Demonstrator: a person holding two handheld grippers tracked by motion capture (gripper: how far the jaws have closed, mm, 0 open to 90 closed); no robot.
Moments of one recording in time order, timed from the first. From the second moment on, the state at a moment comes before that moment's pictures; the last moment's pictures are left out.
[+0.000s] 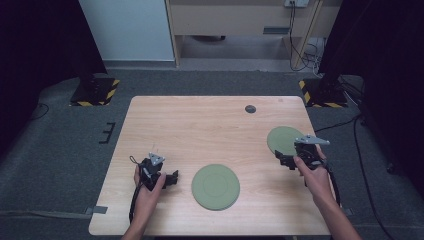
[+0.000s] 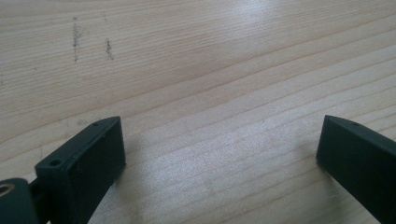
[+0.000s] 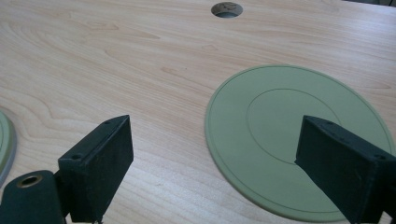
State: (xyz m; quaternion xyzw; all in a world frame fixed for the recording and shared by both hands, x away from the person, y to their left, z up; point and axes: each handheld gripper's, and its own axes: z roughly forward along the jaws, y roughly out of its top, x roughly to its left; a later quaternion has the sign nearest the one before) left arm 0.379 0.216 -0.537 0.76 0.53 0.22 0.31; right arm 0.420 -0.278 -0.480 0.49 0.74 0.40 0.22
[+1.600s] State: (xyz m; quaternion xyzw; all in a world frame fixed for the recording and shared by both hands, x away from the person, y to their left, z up) left arm 0.379 0.216 -0.537 0.76 0.53 0.22 0.31; right arm 0.396 -0.245 -0.507 0.45 0.79 0.37 0.19
